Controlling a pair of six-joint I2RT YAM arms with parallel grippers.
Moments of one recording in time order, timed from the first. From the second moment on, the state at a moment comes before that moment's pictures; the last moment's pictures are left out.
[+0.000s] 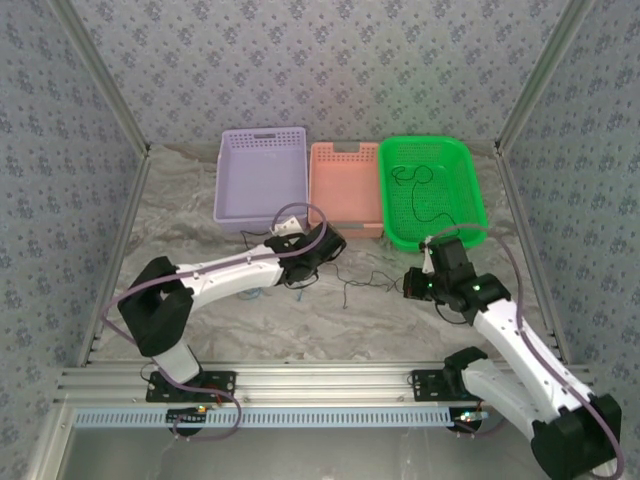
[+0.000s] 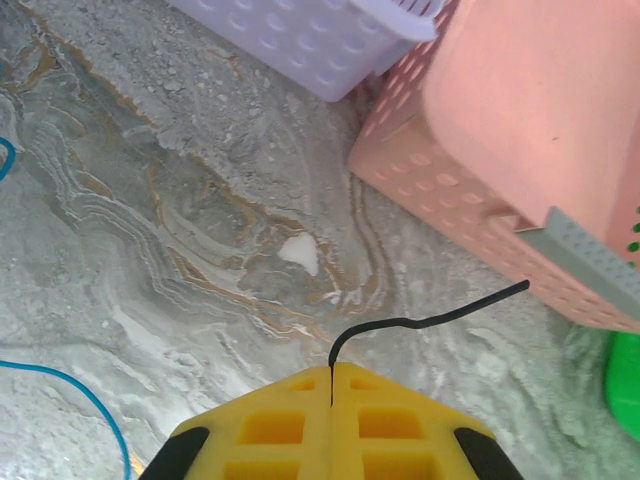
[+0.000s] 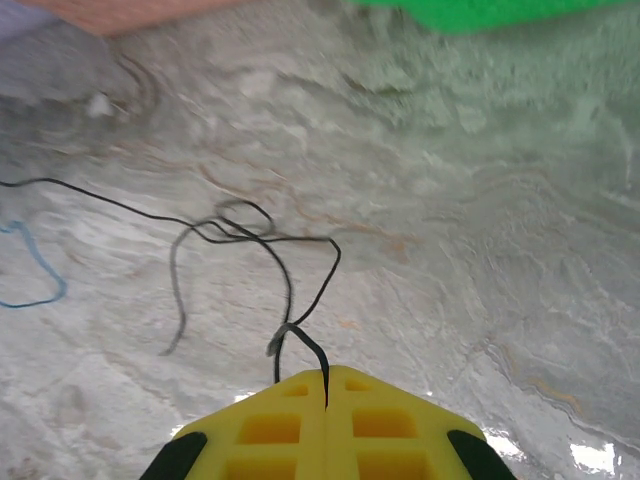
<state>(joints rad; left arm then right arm) -0.96 1.66 1.14 -0.52 -0.50 -1.39 0.38 0.87 0.64 -0.74 -0.14 0.48</state>
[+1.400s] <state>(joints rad) -0.98 1.69 1.08 -0.45 -0.43 -1.38 1.07 1.43 0.62 -0.24 0.24 1.04</state>
